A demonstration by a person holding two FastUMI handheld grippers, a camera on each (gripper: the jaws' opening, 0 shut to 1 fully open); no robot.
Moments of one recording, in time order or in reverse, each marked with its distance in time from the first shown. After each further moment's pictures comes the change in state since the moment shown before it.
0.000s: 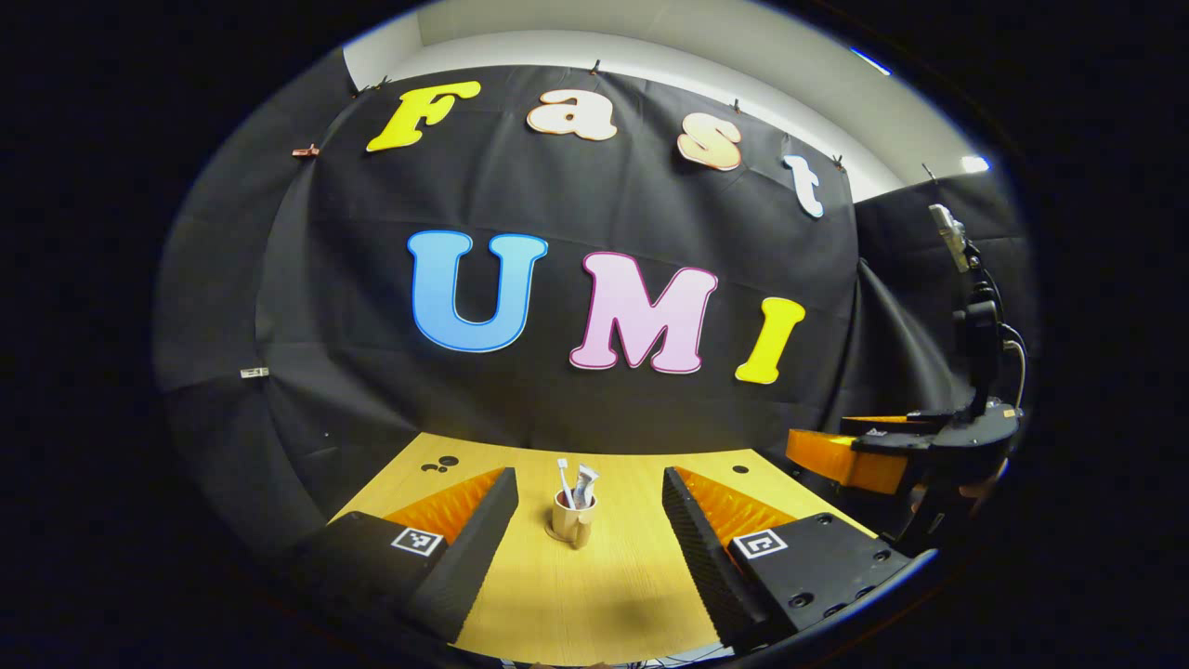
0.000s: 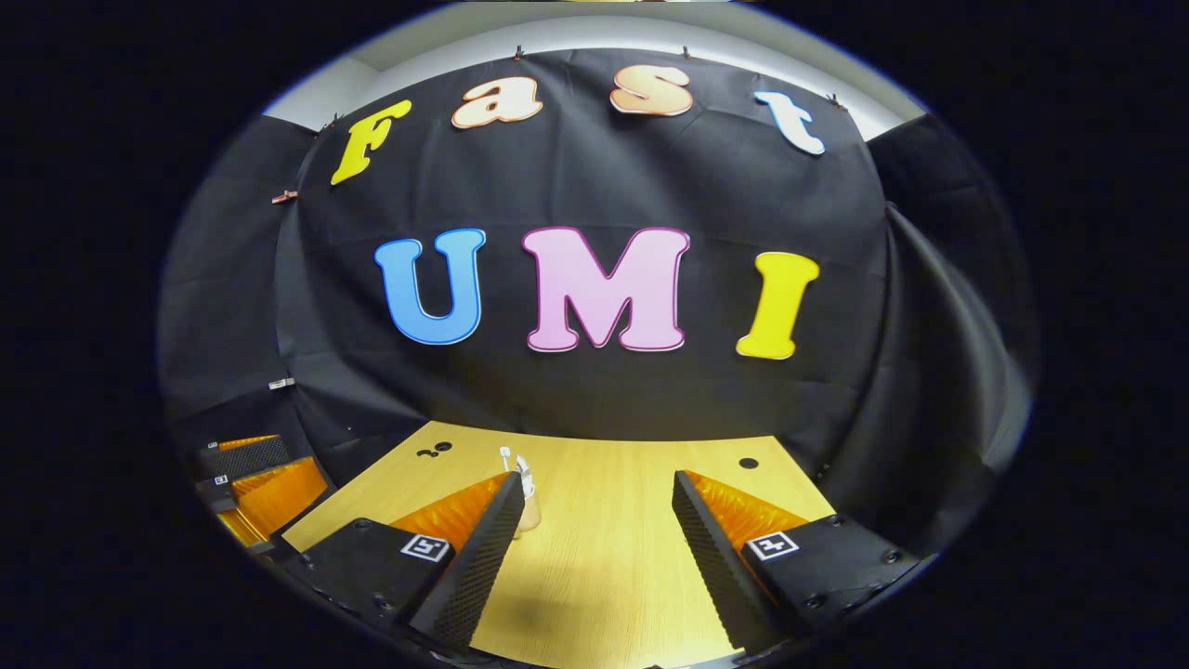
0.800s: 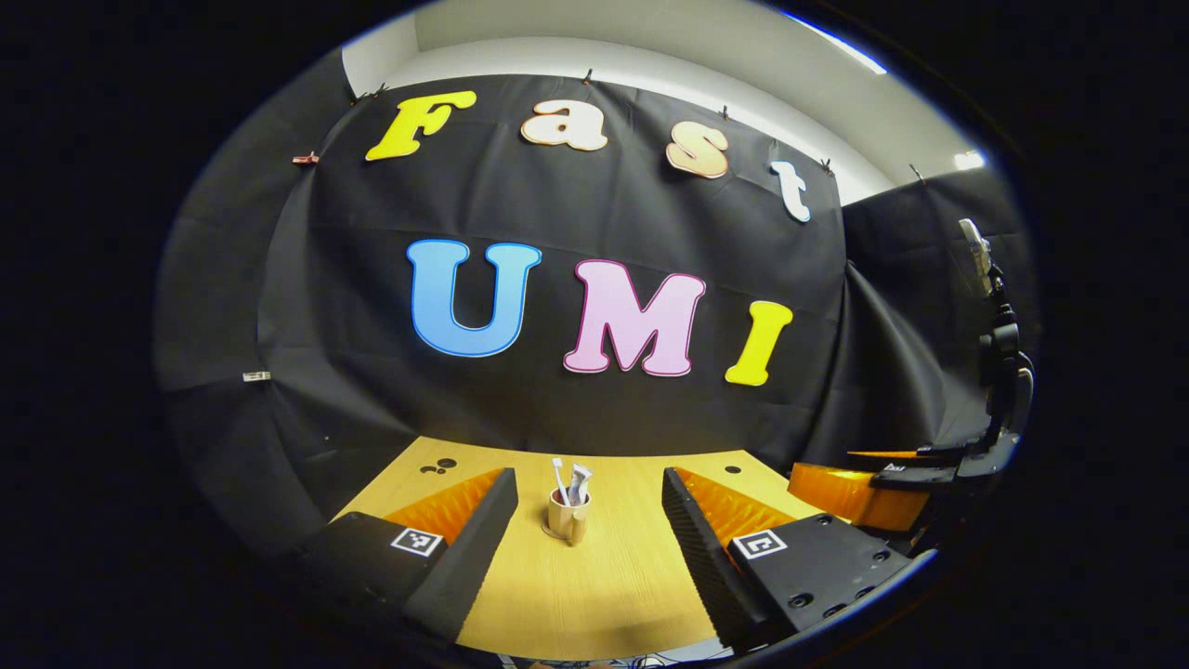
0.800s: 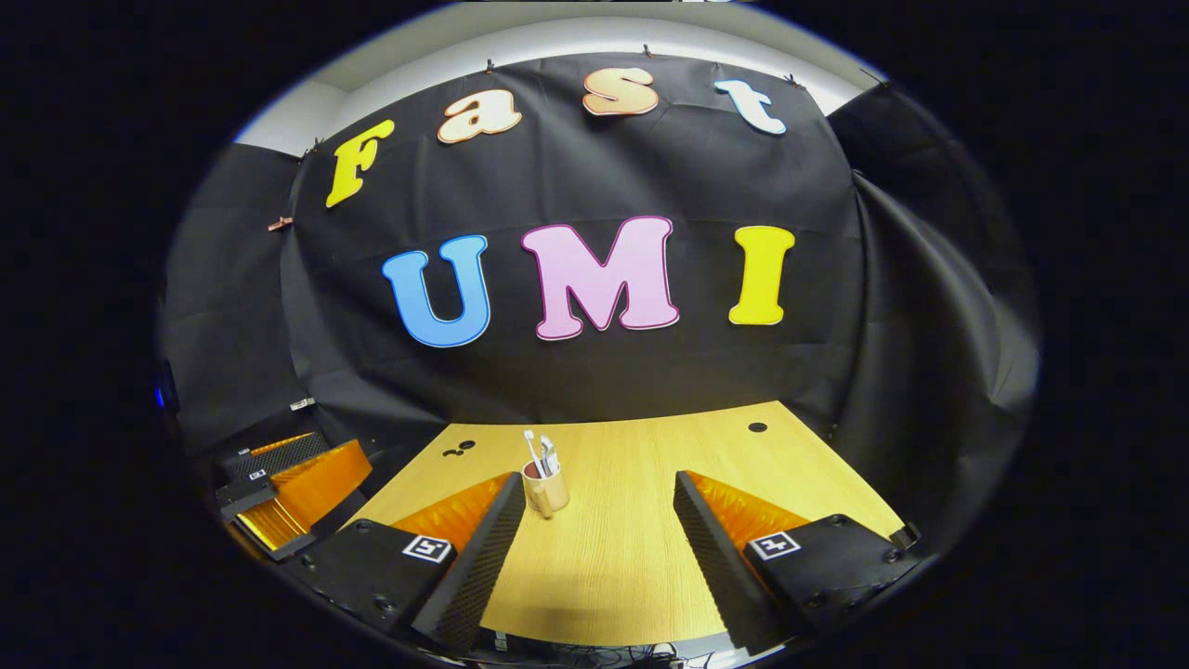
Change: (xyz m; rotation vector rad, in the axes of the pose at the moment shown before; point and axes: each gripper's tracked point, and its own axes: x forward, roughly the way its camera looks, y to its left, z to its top) left arm -0.020 -0.001 -0.008 0.014 -0.006 0.011; right arm -0.043 0.021 -0.034 0.125 0.047 0.023
